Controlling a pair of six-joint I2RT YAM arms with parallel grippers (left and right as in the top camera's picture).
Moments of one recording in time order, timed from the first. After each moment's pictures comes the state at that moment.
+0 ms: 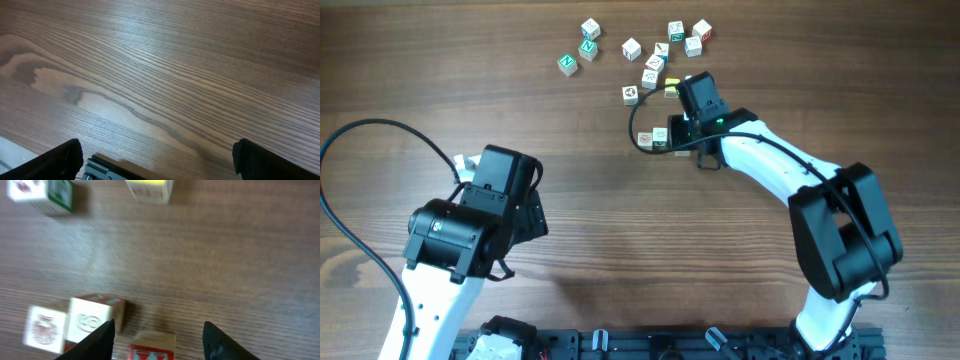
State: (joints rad) left arm -0.29 1.05 1.14 -1.41 -0.39 -0.54; right arm 0.46 1.94 1.25 -0.37 0.05 0.34
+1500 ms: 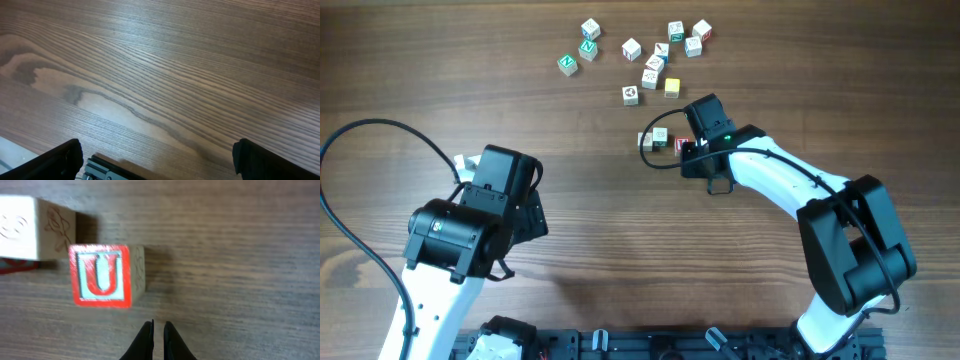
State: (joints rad) left arm -0.29 1.05 1.14 -1.41 -0.39 -0.54; right arm 0.46 1.87 1.10 -0.45 0.01 0.44
